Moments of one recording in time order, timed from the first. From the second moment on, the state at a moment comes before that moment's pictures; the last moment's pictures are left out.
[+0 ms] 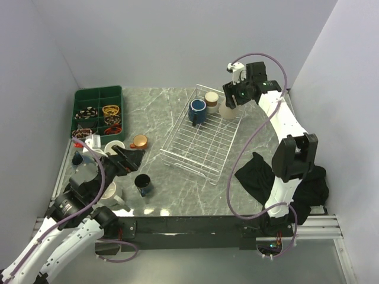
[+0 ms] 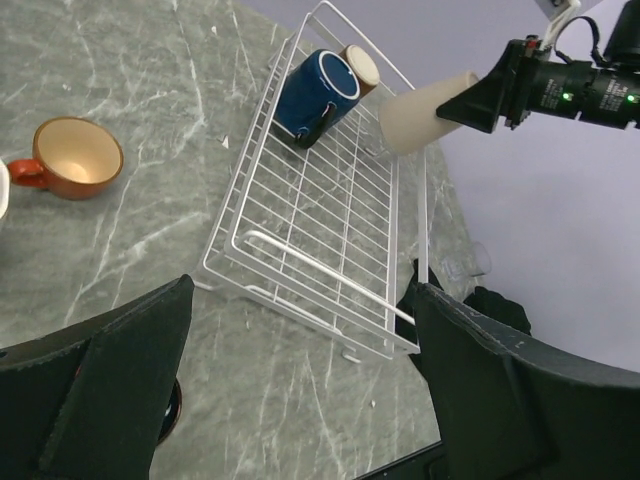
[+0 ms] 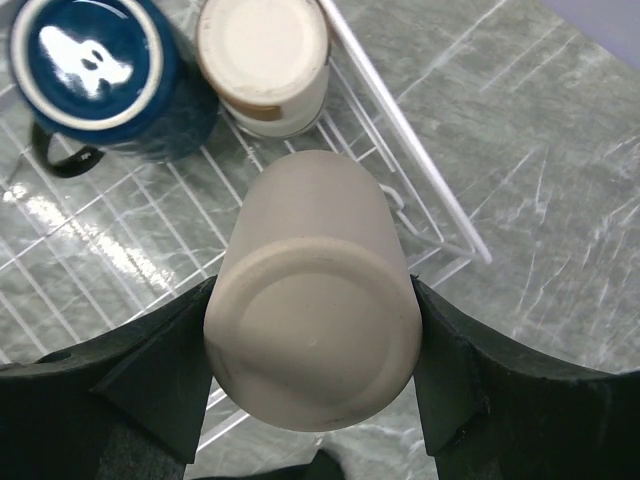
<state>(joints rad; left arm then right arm) -0.66 0.36 0.68 -0.46 -0.29 -0.77 0.17 1.86 1.80 -0.71 -0.24 -0.32</state>
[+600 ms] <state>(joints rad) -0.66 0.31 0.66 -0.50 -0.31 -0.79 0.17 2.04 1.93 -0.75 -0.20 -0.33</state>
